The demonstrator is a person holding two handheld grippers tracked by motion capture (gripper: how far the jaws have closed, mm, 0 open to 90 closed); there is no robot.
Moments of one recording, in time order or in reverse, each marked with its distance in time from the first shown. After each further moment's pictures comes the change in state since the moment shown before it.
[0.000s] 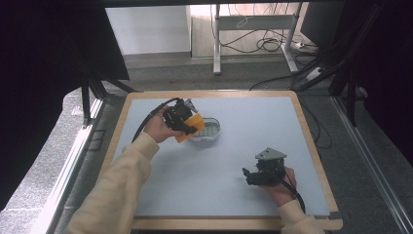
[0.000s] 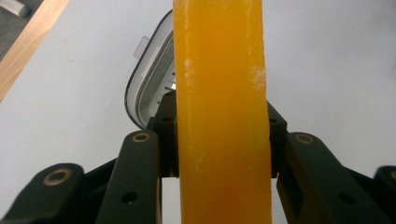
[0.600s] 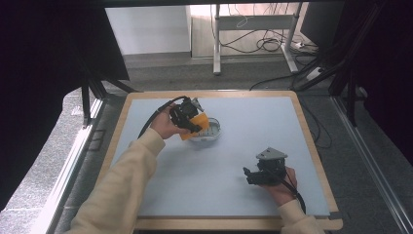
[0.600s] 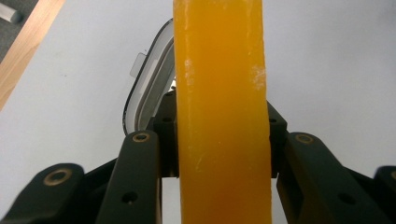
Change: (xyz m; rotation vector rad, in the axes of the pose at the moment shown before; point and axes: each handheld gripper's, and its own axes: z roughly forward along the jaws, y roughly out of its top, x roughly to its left) left arm 0.006 0.014 0.017 0.021 -0.014 0.045; right arm -0.002 -0.001 0.000 -0.006 -0.015 0.008
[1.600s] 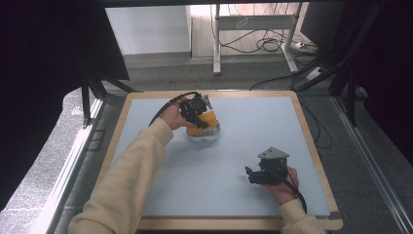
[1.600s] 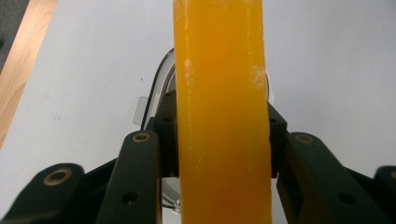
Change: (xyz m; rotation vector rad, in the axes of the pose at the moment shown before) left arm 0.018 0.027 0.028 0.024 -0.059 0.139; right arm -0.006 -0.002 0.000 0.008 -0.014 0.011
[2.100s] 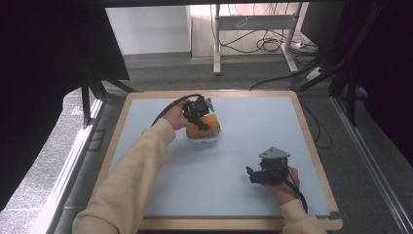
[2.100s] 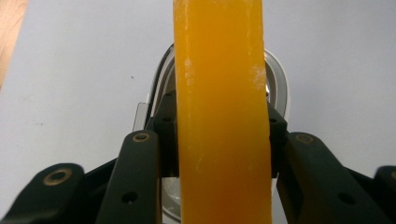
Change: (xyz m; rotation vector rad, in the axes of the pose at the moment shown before) left arm 0.004 0.000 0.019 0.029 -0.038 0.009; right arm -0.002 -0.001 0.000 0.001 -0.006 0.003
